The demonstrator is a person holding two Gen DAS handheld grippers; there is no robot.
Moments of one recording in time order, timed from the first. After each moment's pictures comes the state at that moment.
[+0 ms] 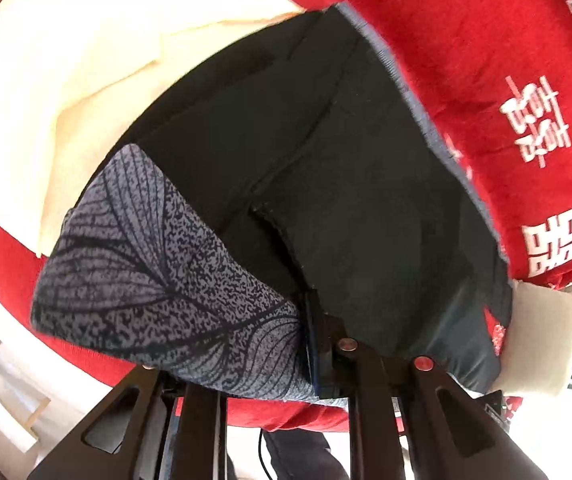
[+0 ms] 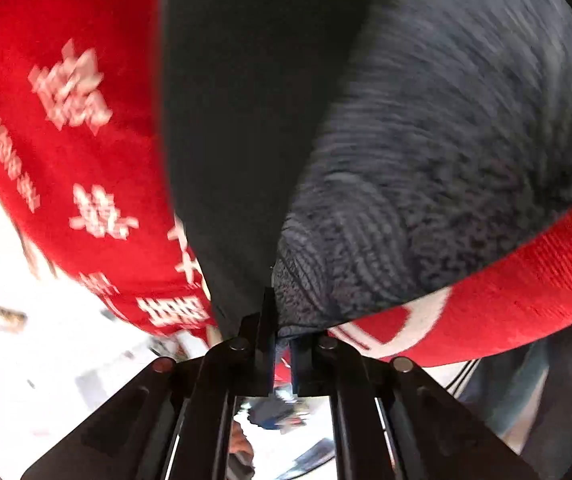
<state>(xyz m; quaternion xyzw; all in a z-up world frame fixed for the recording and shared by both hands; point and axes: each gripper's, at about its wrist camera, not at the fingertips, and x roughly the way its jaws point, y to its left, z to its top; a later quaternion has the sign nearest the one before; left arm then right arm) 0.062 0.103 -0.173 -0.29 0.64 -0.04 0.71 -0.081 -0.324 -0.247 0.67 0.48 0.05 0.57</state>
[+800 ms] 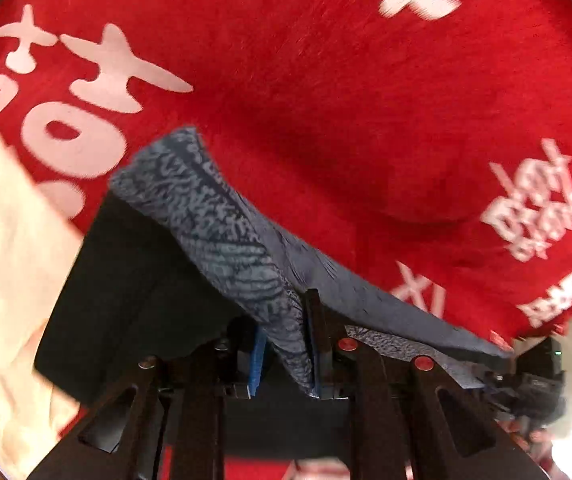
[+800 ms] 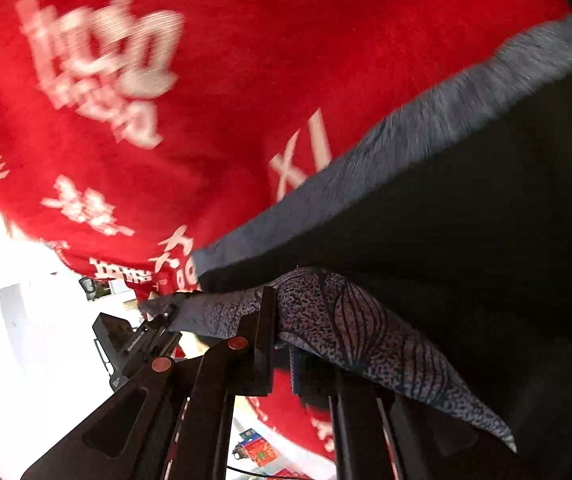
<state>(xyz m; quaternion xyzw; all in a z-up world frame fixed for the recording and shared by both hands) 0.307 0.035 -0.168 -0.22 0.59 -0.05 0.77 0.213 -0.401 -0.214 0.51 0.59 0.12 0.62</state>
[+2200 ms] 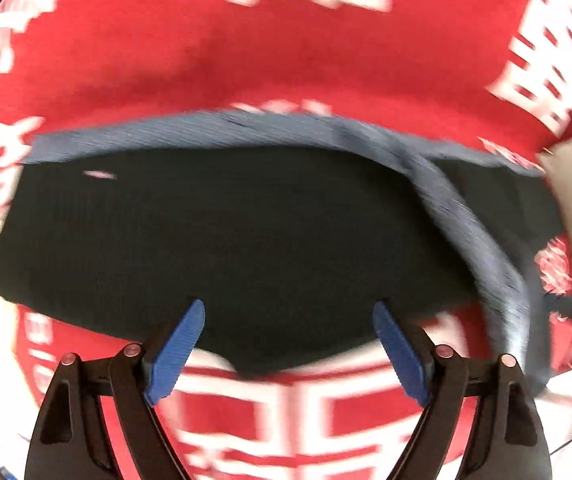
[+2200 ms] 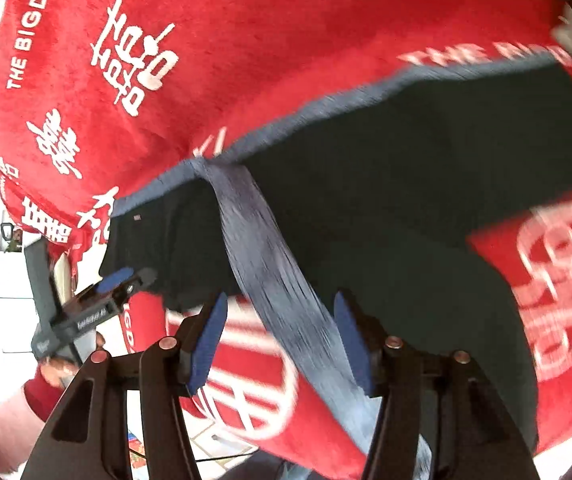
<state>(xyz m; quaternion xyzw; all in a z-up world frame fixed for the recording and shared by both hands) 0.180 -0.207 -0.147 0.03 0.64 -0.15 0.75 0.056 -0.491 -0.119 0.31 0.60 0.06 0.73</state>
